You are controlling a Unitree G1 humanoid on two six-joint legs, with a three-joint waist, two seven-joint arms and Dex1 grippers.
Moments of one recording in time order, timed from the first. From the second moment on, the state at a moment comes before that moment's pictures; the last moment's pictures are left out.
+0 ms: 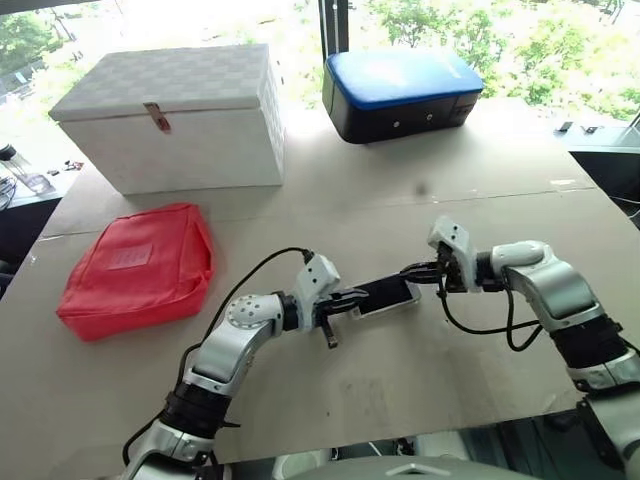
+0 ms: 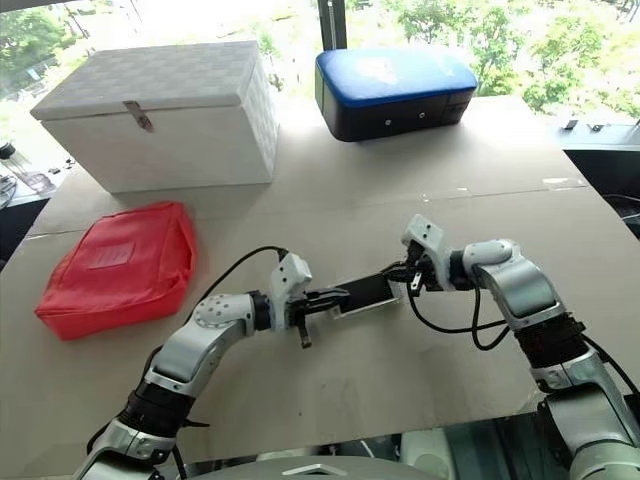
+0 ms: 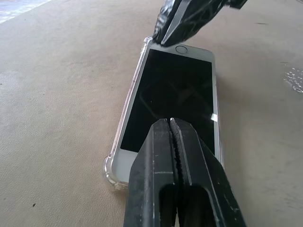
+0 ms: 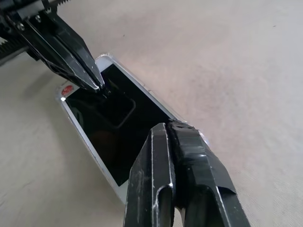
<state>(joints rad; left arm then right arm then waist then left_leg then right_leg) -0.20 0.44 -0.25 -0.11 -0.27 0.38 -0.87 -0.51 -0.62 0.22 -0.09 0.30 0.74 1.06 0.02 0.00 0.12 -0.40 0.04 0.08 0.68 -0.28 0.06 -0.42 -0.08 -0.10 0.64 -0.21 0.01</state>
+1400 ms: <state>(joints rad) -0.17 0.27 0.12 -0.23 -0.40 0.32 -0.53 -0.24 -0.39 -0.02 -0.23 0.27 0.36 0.64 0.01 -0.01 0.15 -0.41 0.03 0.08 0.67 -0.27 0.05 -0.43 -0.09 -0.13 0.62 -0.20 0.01</state>
